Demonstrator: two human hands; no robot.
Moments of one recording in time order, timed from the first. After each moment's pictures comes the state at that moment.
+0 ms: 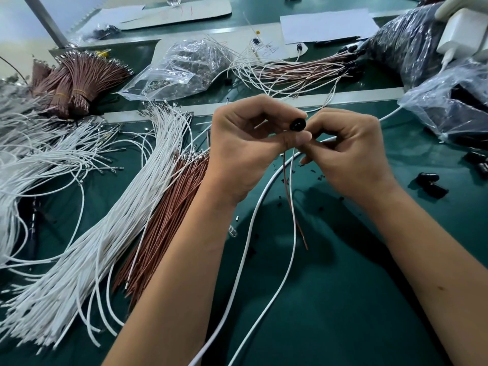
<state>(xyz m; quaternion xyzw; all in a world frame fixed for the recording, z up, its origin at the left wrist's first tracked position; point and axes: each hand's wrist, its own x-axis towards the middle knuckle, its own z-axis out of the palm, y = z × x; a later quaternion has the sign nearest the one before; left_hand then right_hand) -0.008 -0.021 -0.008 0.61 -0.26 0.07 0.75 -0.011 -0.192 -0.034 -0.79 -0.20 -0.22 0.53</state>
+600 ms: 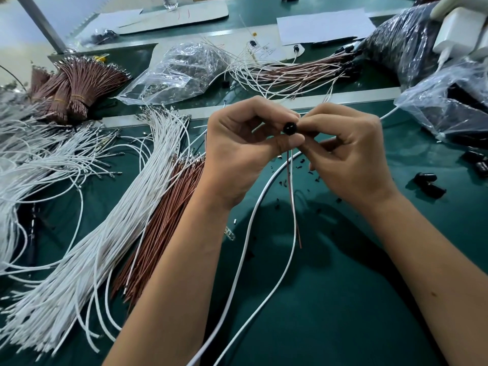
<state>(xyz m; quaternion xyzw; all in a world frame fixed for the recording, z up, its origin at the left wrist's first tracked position) -0.005 -0.018 -0.012 0.59 -0.29 0.06 0.75 -0.019 -0.192 -0.026 -0.81 -0.24 -0.28 0.46</state>
